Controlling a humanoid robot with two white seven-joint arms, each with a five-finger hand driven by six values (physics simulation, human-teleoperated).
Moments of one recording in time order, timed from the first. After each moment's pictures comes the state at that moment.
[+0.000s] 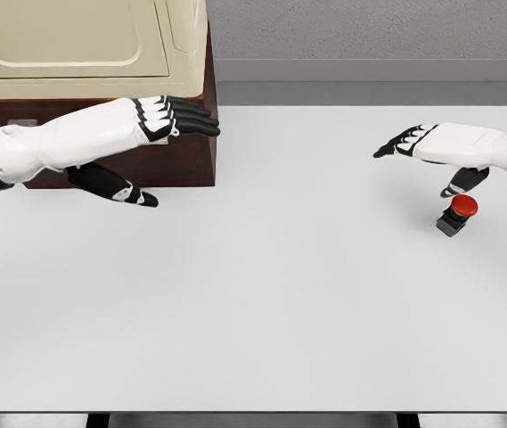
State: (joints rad) left arm -1.04 1.07 -1.19 -1.77 0.14 -0.61 -0.06; right arm -0.74 -0.87 0.65 -1.35 0.32 -0.56 0.61
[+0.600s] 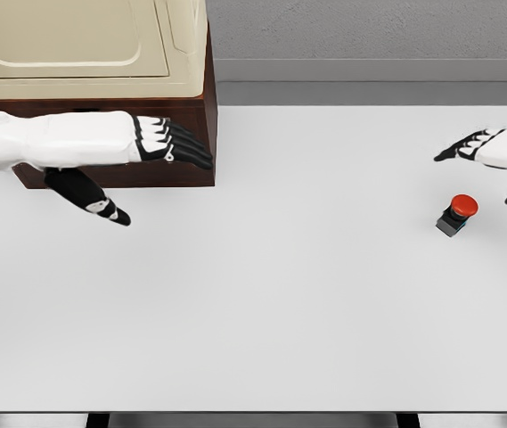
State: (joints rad) left arm -1.16 1.10 -1.18 -1.77 0.34 -0.61 -0.46; right arm -0.66 -1.03 0.59 -1.35 0.32 -0.55 0.61
